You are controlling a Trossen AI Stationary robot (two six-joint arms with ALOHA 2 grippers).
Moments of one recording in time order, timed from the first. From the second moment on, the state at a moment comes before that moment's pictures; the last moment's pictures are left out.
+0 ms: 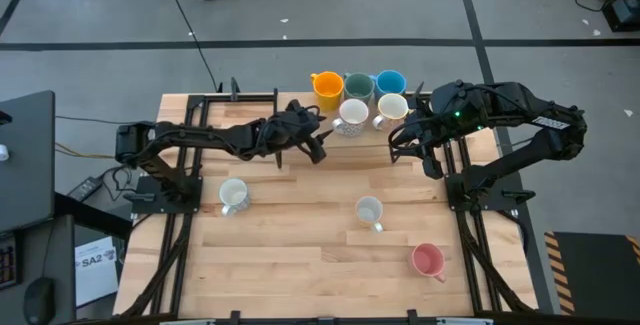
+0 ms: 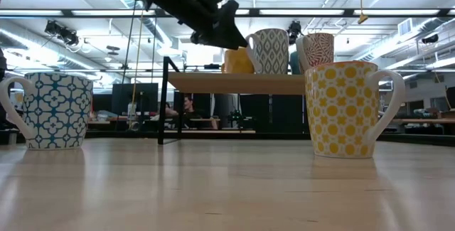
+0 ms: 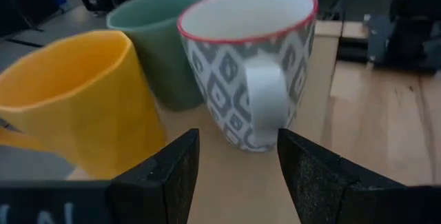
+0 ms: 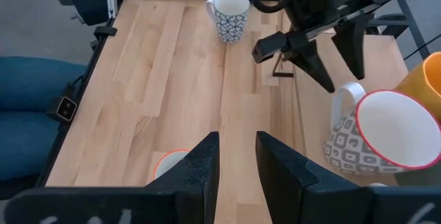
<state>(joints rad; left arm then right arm) 0.18 1.59 1.06 0.19 -0.36 0.04 0.02 1.18 1.62 -1.14 -0.07 -0.05</state>
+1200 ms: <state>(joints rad) 0.19 1.58 1.06 0.22 -0.48 0.04 0.02 1.18 1.62 -1.14 -0.07 -0.04</state>
